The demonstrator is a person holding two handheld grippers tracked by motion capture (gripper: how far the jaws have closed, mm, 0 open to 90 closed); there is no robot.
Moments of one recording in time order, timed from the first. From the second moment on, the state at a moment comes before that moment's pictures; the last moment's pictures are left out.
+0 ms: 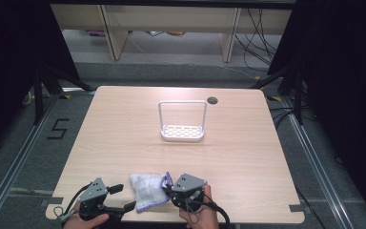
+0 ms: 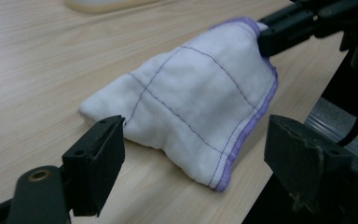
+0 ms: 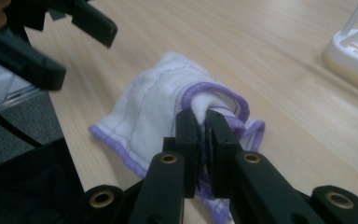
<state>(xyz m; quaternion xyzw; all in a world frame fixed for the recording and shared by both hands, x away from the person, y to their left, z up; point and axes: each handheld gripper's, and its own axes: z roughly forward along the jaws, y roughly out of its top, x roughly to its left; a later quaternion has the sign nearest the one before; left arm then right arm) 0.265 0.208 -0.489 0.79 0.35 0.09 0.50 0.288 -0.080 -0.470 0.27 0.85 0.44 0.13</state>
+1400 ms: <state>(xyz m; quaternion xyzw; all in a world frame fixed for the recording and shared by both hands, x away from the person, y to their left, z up) 0.294 0.174 -0.452 0.78 0.28 0.17 0.54 0.310 -0.095 -0.439 0.29 0.83 0.47 0.12</state>
